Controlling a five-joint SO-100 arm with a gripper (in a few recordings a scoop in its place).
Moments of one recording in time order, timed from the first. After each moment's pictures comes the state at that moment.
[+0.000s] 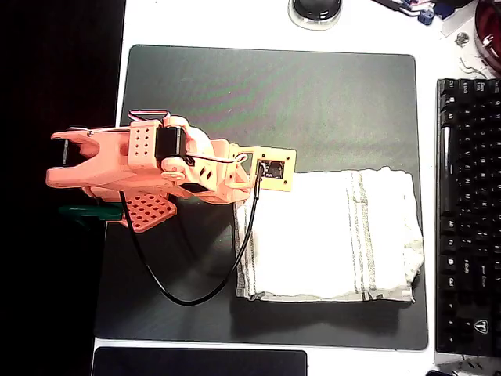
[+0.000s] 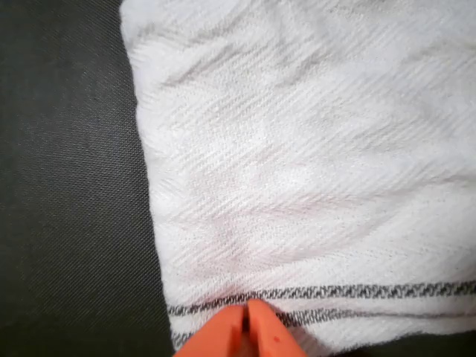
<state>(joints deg) -0.7 191.1 179.6 77.4 -82.7</state>
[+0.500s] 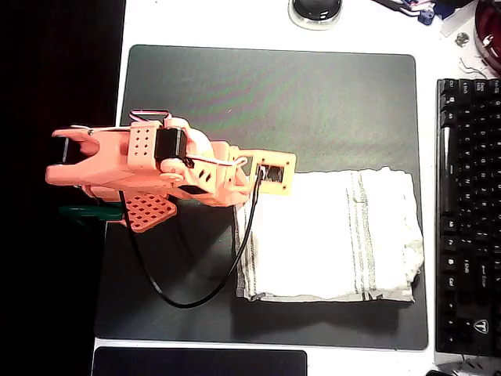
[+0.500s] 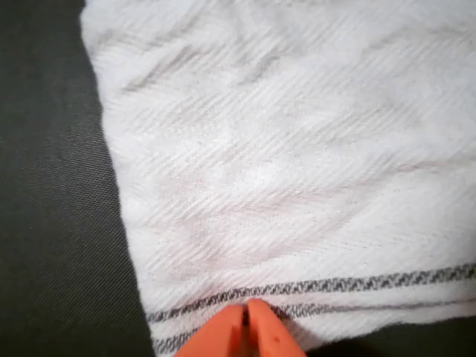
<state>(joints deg) 3.3 191.1 179.6 77.7 -82.7</state>
